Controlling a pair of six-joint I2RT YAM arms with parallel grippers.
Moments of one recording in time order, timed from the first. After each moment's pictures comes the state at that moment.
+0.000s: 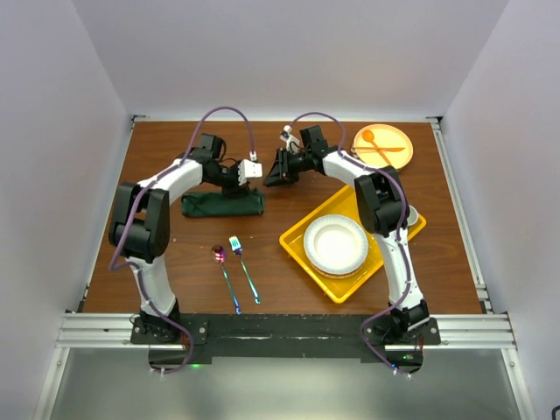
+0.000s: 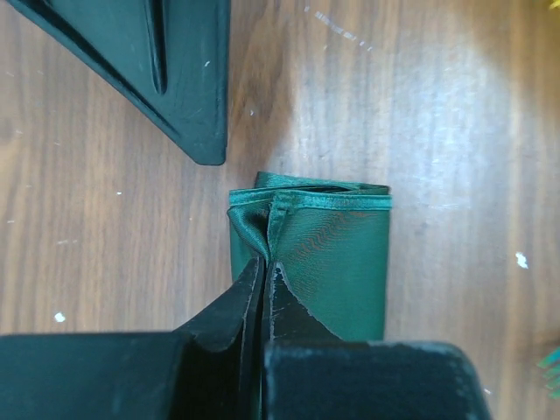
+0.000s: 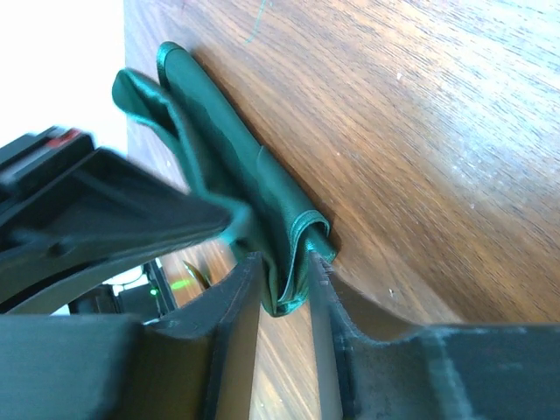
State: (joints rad) left arm -0.23 1.93 1.35 -0.50 0.73 1.10; right arm 0.43 2.40 1.86 -0.26 -0.83 0.55
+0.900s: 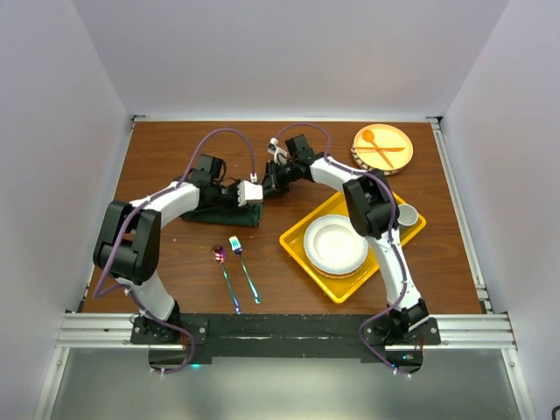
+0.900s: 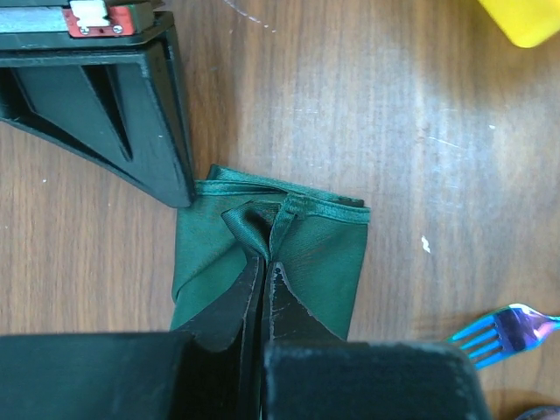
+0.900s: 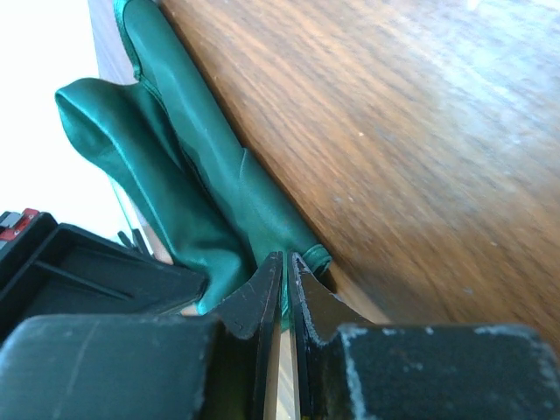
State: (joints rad) left arm -0.28 1.72 1.04 -0.35 0.67 1.08; right arm 0.51 2.45 1.88 -0.31 -0.80 0.55
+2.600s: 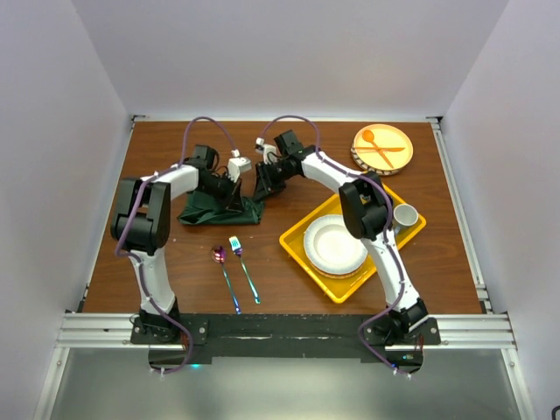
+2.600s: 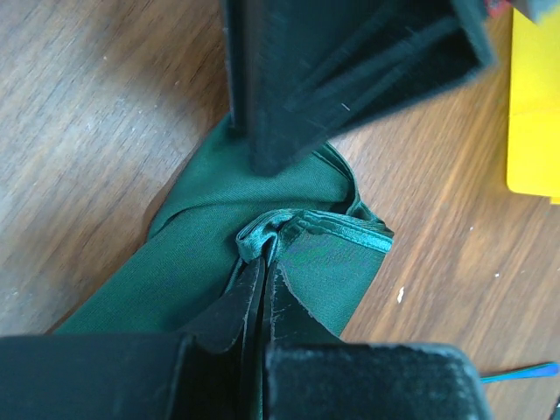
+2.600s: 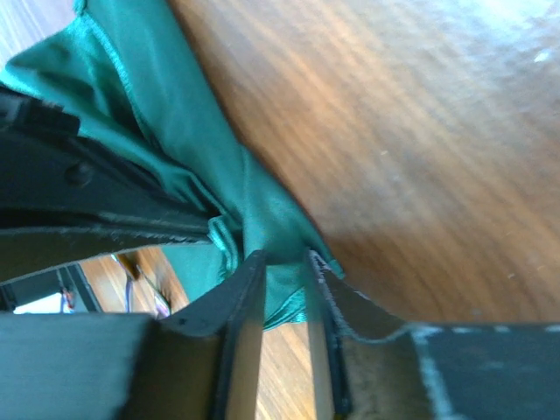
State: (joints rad) left arm -0.17 1.98 1.27 -0.48 0.73 0.45; right arm 0.56 2.49 2.05 -0.55 -0.69 0.25
